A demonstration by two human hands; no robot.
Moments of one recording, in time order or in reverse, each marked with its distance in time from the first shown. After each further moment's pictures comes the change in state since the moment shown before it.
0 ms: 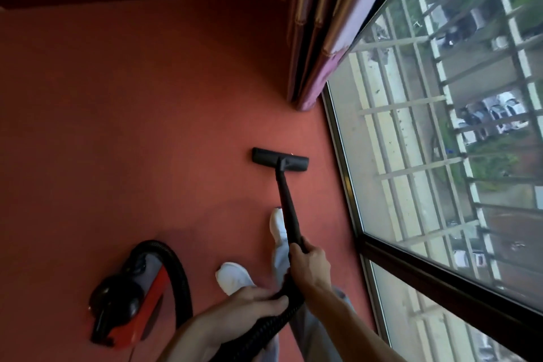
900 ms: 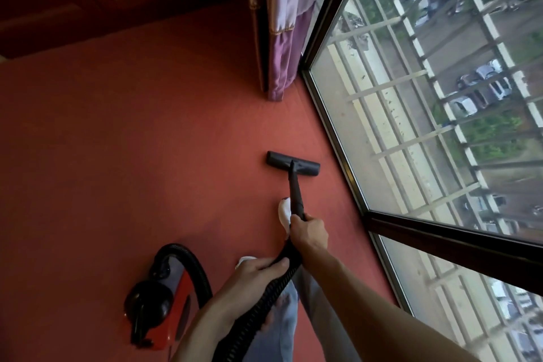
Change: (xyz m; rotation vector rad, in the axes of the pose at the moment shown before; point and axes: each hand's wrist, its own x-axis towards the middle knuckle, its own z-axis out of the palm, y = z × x) left_hand -0.033 -0.007 0.017 0.091 0.236 0.018; right_hand -0.007 -0.007 0.008 0.200 0.100 0.094
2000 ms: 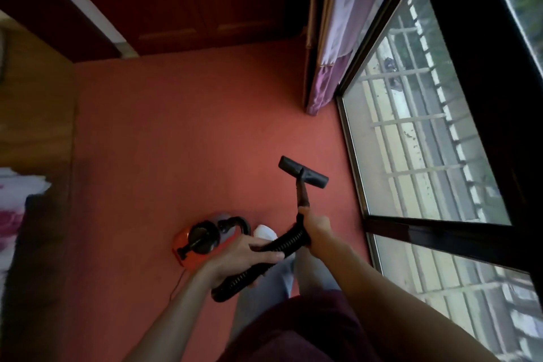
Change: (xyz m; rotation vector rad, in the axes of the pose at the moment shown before) left_hand -0.224 -0.075 0.052 0.125 0.010 0.239; right_hand -0.181 0.063 -0.094 0.197 -0.344 0.093
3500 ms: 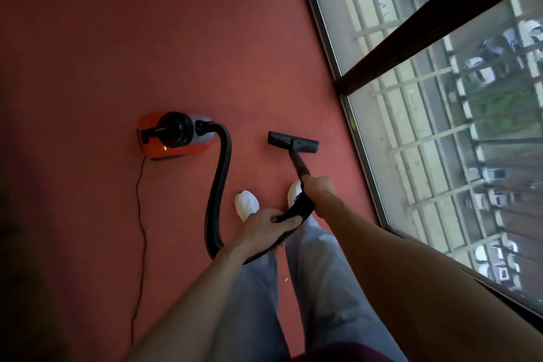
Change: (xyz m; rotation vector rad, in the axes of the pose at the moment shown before) left_hand 0.002 -0.332 0.235 0.162 -0.028 -0.093; right_hand 0.056 0.380 -0.121 -0.294 0.232 -0.015
